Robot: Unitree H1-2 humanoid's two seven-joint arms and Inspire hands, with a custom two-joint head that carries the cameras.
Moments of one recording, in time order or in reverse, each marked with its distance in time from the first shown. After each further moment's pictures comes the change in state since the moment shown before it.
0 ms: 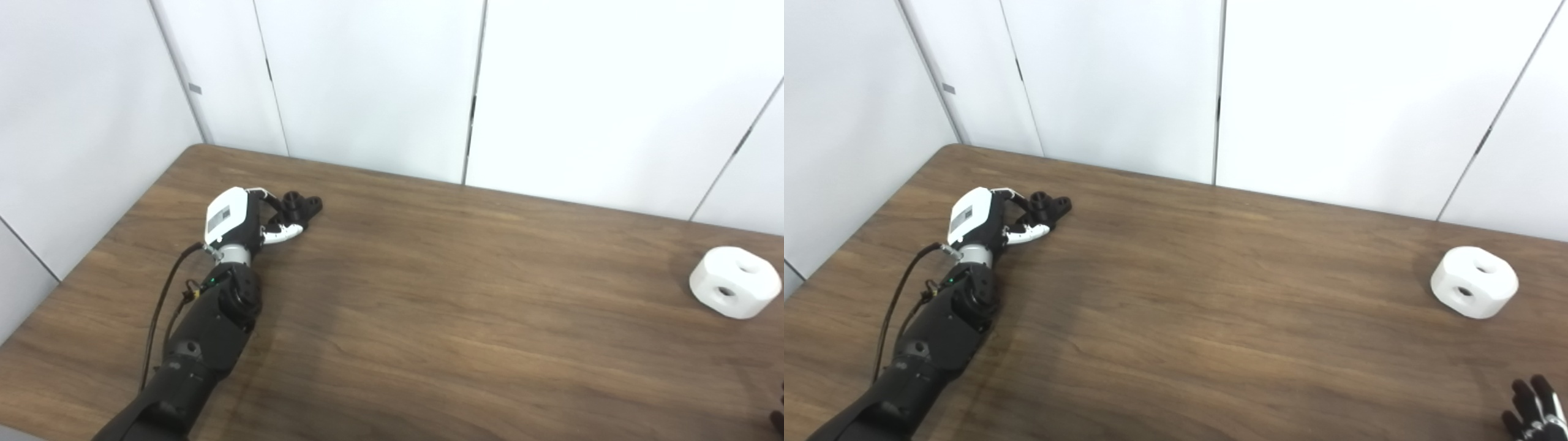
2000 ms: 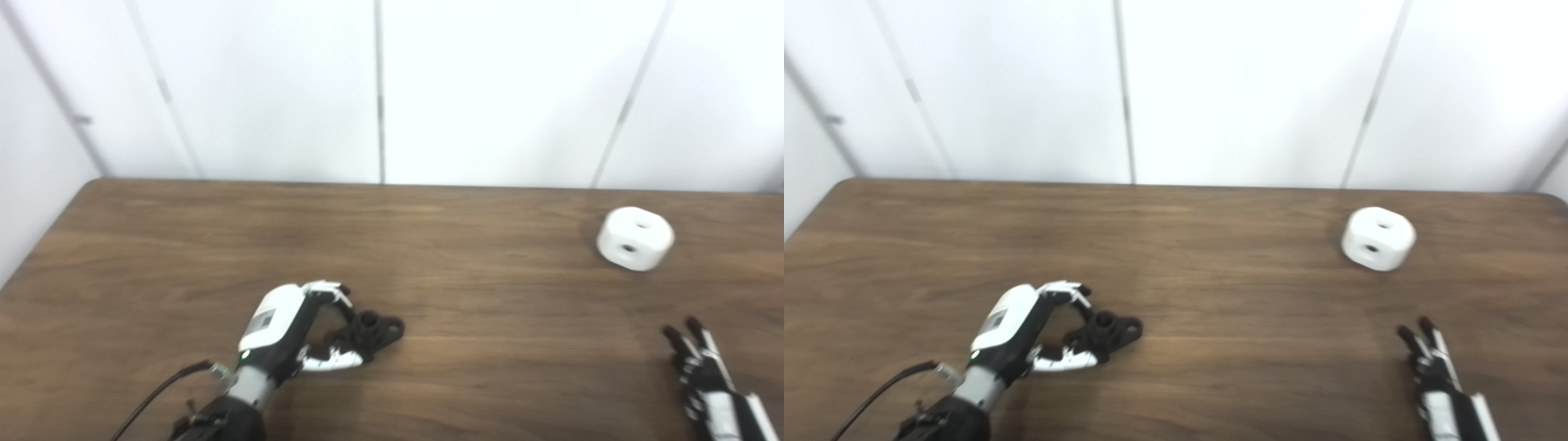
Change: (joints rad) left arm 0.374 -0.111 -0.286 -0.772 0.083 -0.031 -0.394; right arm 0.033 0.069 0.071 -0.081 -0.108 0.032 -0.080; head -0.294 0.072
